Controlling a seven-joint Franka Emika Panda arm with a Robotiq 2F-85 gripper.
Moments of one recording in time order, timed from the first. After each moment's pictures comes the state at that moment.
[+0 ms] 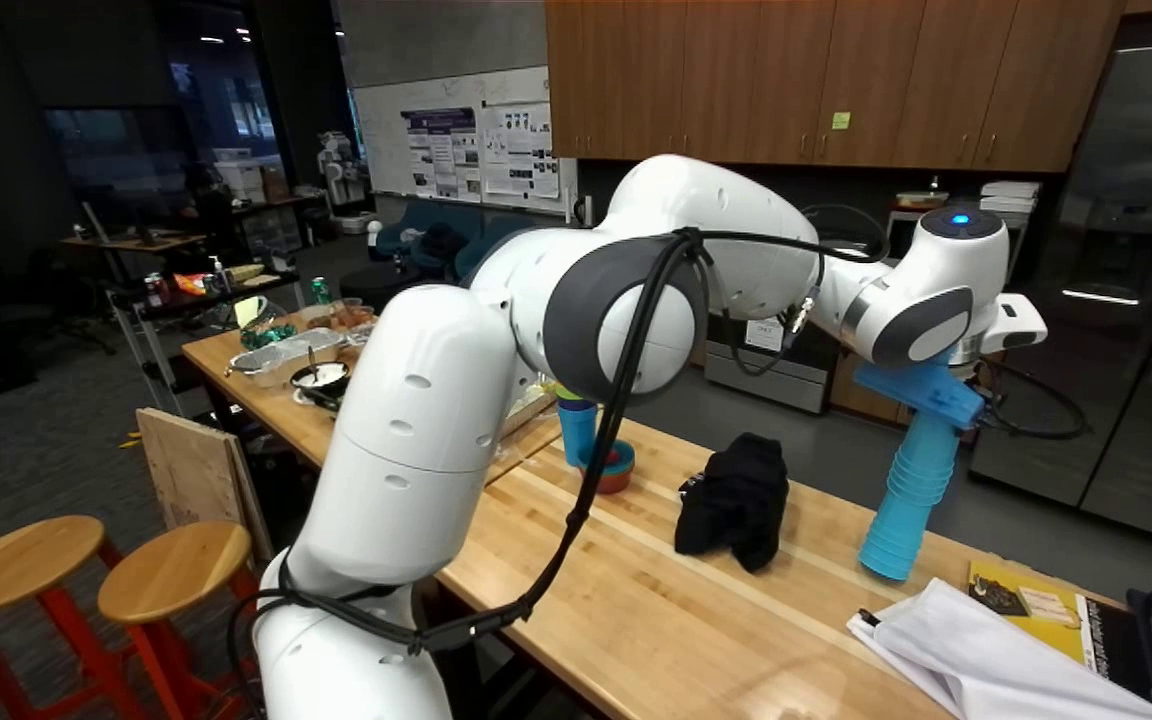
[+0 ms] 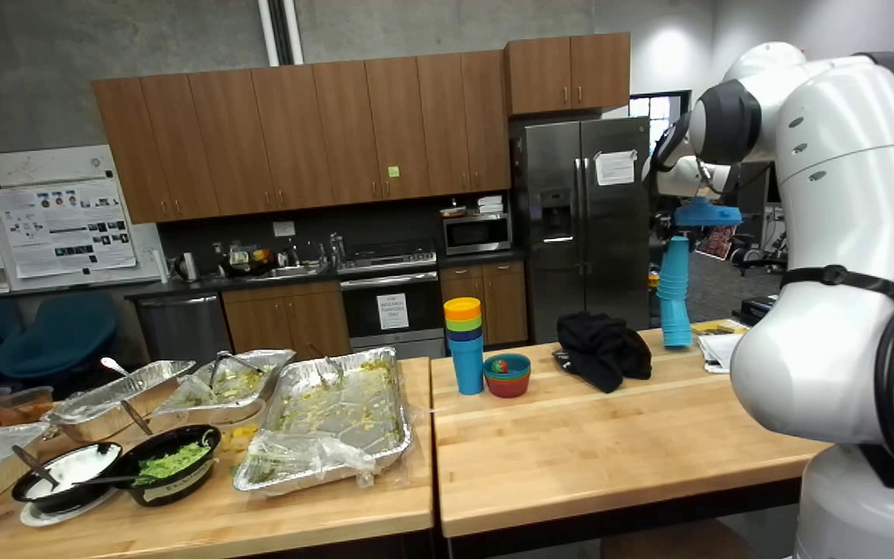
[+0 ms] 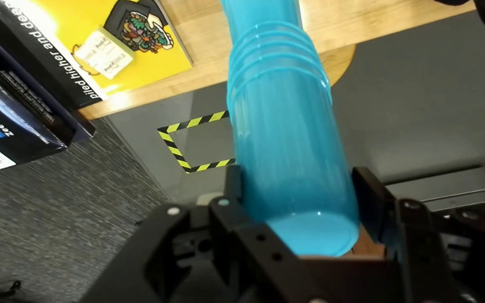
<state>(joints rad) -0.42 0.45 -0.16 -1.54 0.27 2.47 -0.24</state>
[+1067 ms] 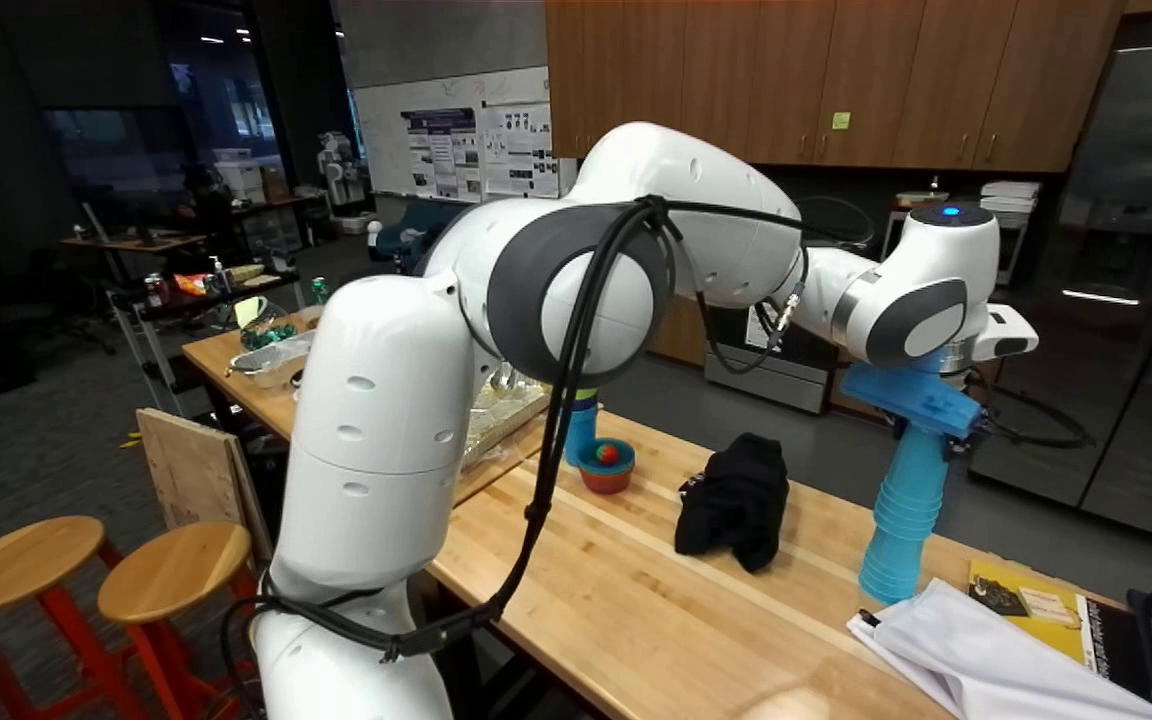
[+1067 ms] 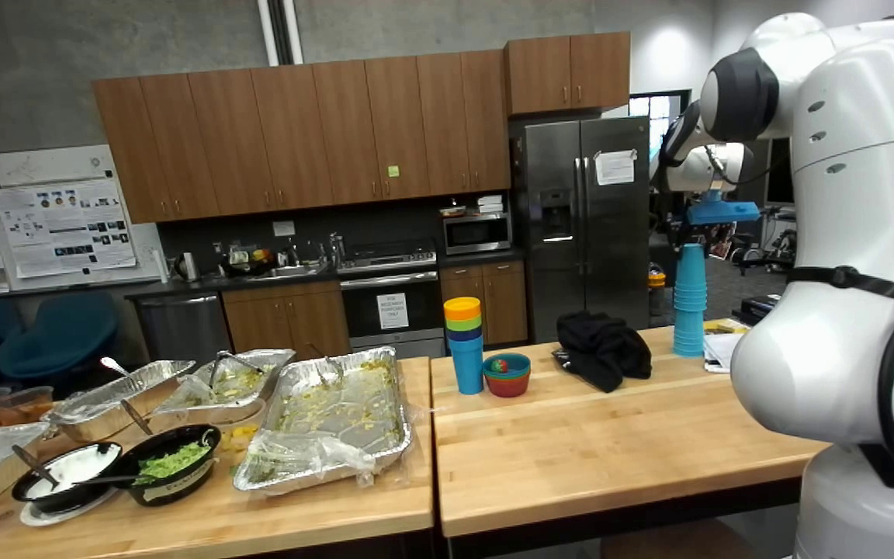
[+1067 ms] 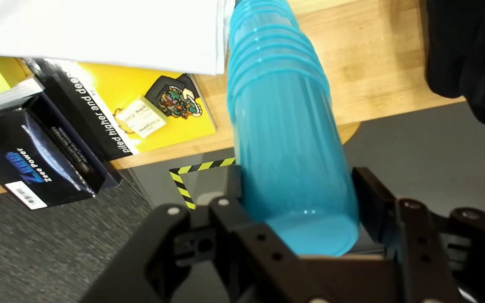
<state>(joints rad) -0.41 0.33 -0.18 -1.69 0.15 2.37 -0.24</state>
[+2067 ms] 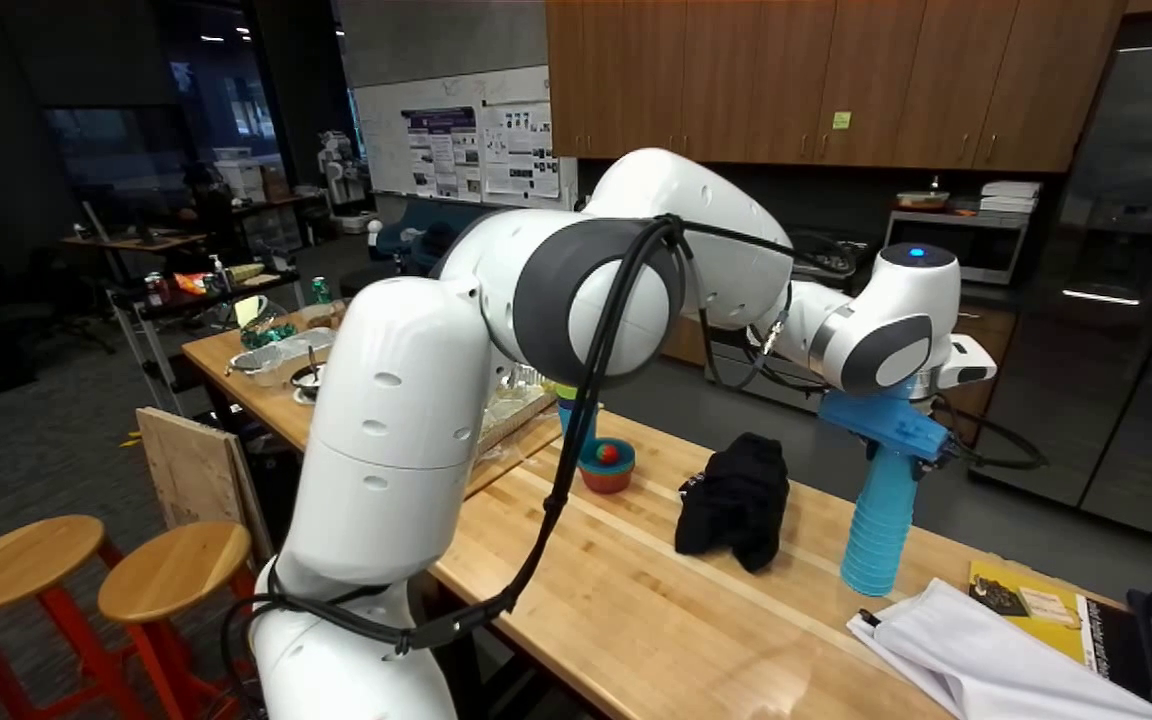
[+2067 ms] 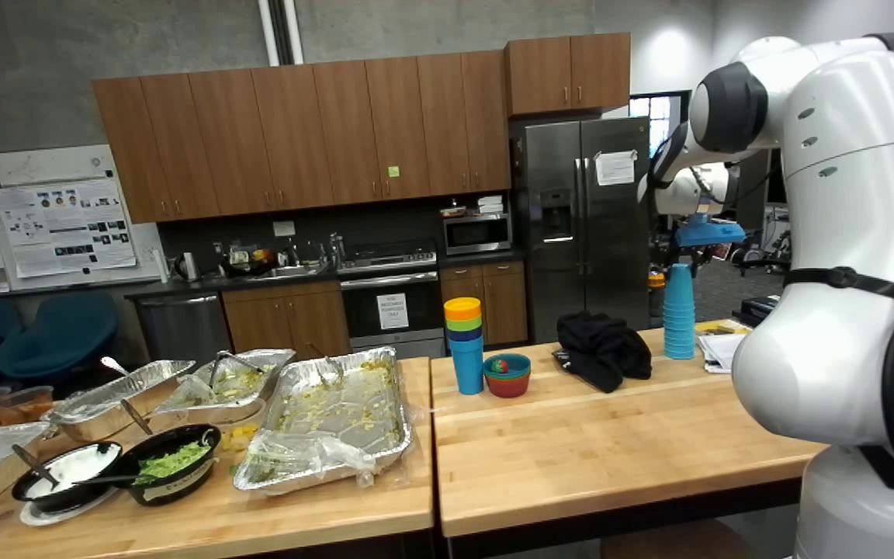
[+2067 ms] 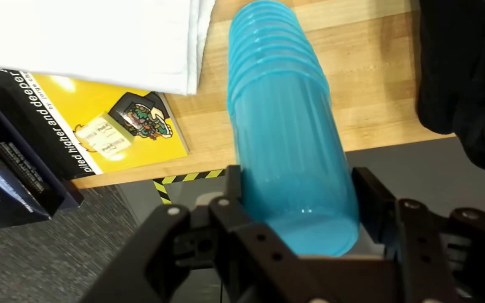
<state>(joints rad) -0.38 0.38 -0.16 -1.73 0.15 2.44 -0.26</state>
